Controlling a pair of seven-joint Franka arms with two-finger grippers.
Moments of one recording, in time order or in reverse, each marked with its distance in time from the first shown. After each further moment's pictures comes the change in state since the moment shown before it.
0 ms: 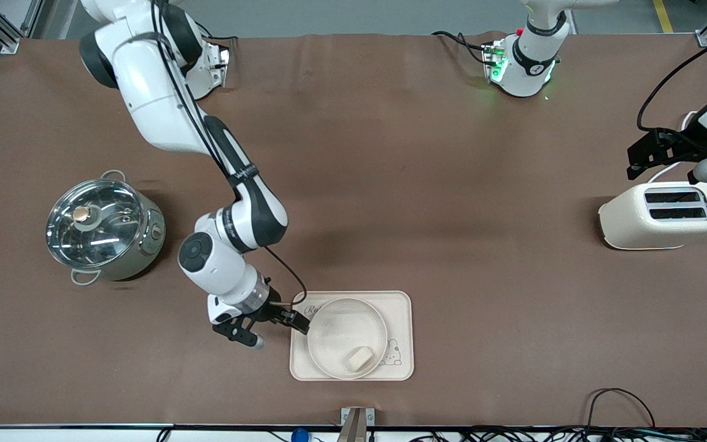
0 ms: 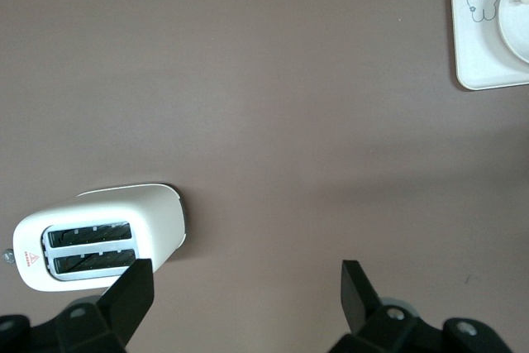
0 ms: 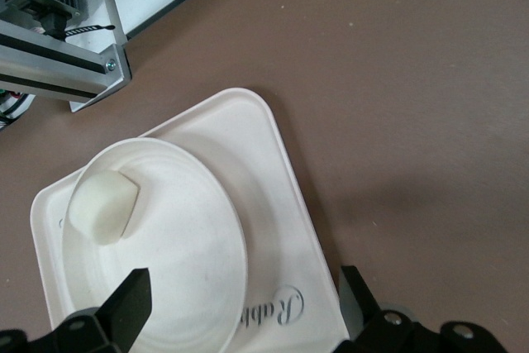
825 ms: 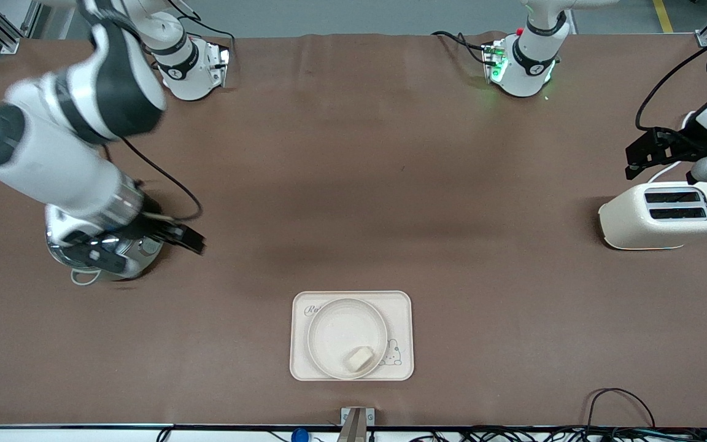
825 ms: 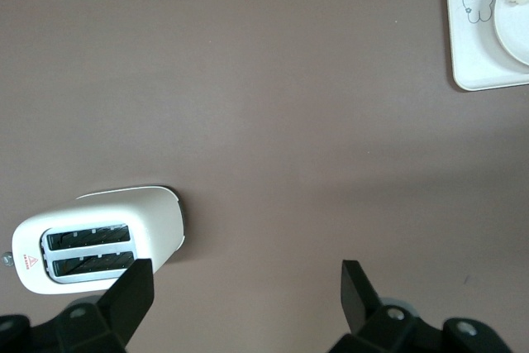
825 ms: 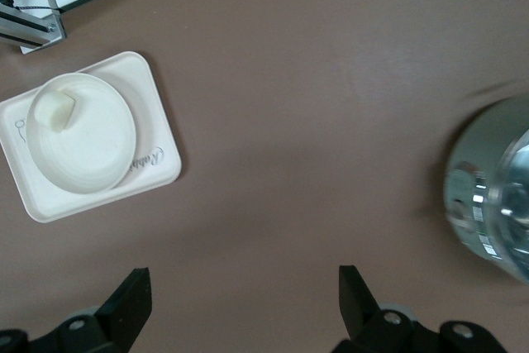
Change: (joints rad) left arm -0.005 0.000 -0.001 0.004 0.000 0.001 0.000; right arm -0.058 -0.650 -0.144 -0.263 -0.149 -0.686 -0.101
